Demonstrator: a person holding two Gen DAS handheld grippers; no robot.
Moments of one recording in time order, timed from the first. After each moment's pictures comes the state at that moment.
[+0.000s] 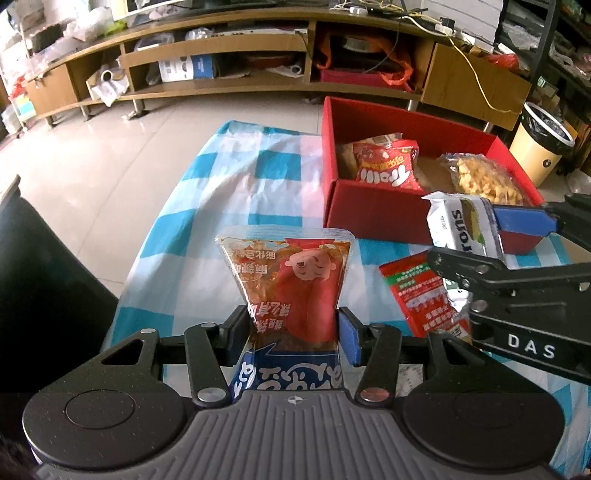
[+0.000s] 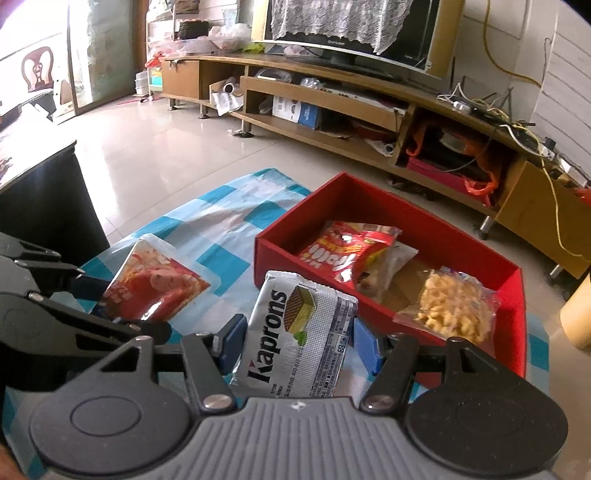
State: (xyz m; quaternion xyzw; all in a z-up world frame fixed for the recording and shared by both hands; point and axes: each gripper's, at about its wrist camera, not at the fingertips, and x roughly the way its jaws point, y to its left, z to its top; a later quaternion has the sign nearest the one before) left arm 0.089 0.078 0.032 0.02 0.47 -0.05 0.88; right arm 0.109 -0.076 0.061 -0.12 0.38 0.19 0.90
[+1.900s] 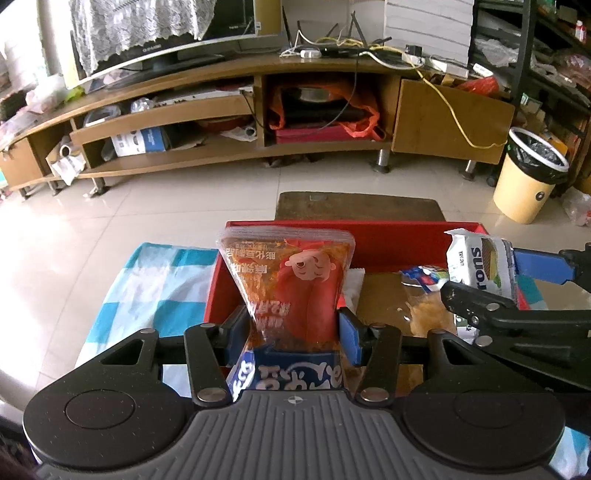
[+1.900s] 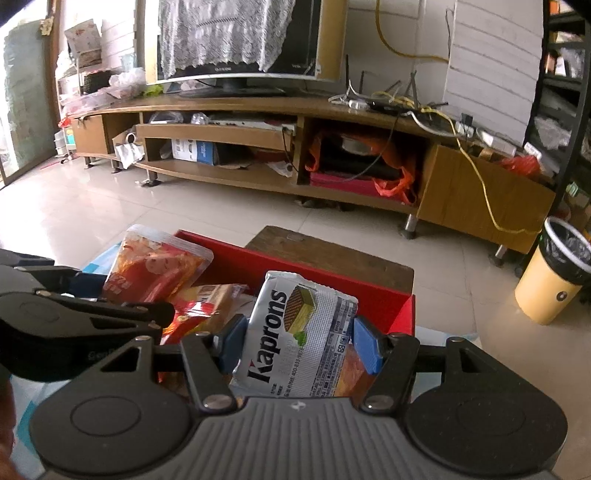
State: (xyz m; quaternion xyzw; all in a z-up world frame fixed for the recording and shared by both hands) left arm 0.218 -0.033 0.043 0.06 0.41 -0.07 0.91; right arm 0.214 -0.185 0.070 -0.04 0.35 0.08 0.93
